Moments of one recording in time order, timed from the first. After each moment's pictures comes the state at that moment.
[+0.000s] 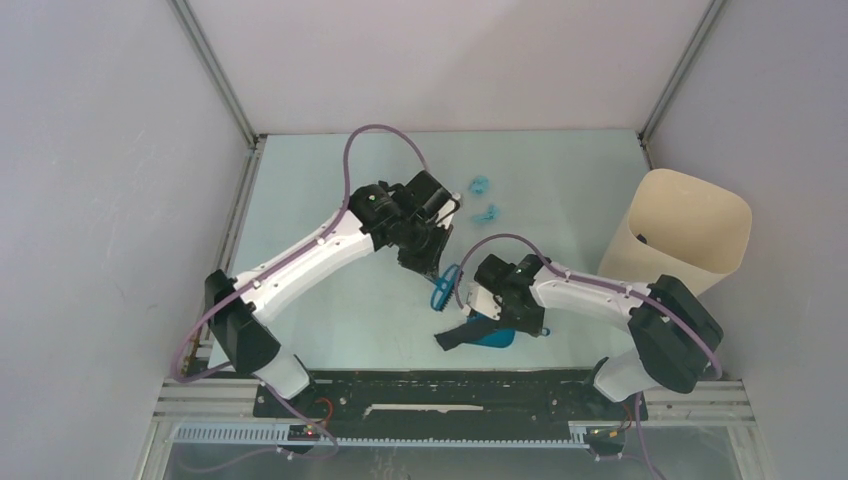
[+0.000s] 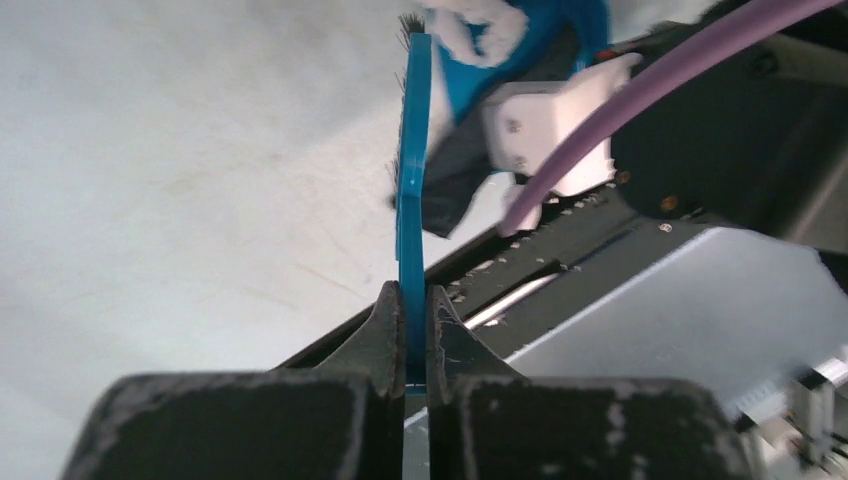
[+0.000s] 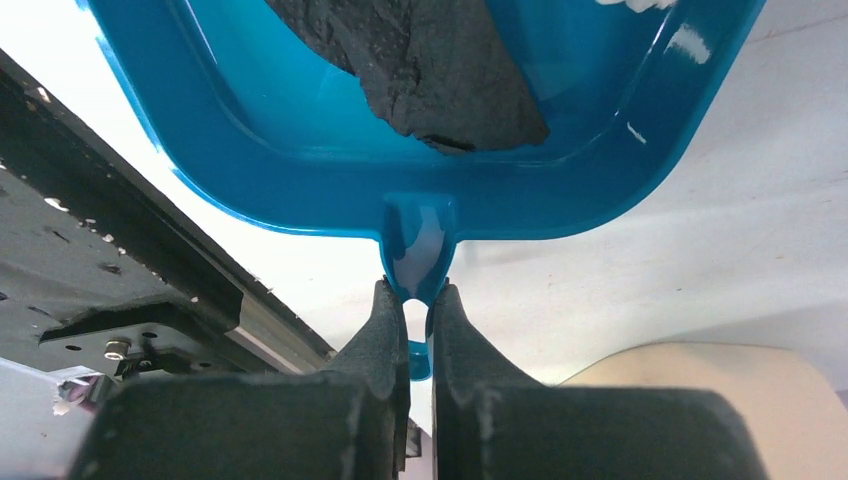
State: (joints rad) left arm -0.86 1.59 1.57 -1.10 0.14 -0.42; right arm 0.84 1.48 0.86 -0.95 0.10 -0.51
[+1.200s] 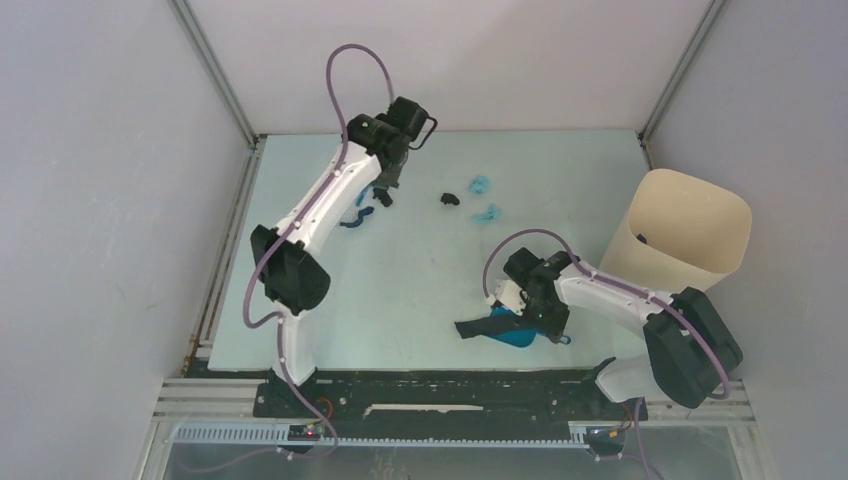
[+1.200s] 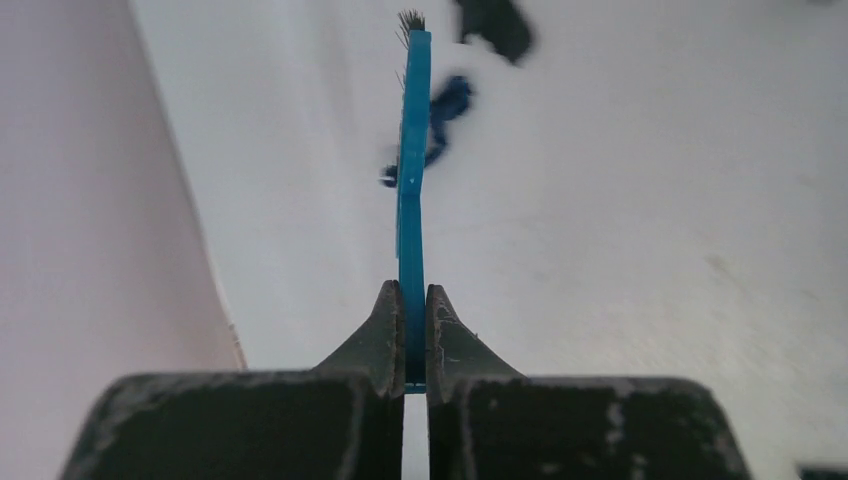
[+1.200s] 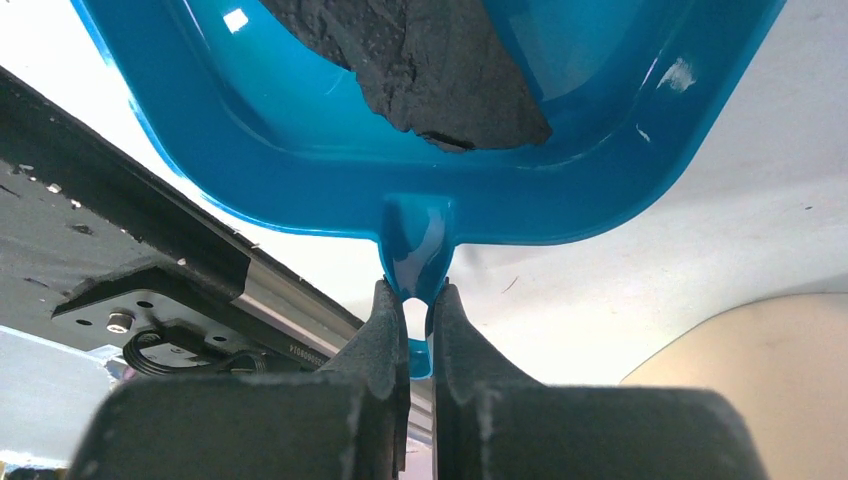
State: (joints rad) left arm -0.59 1.96 2.14 -1.27 -0.45 -0.15; right arm 0.63 1.38 0.75 -0.98 0.05 -0.49
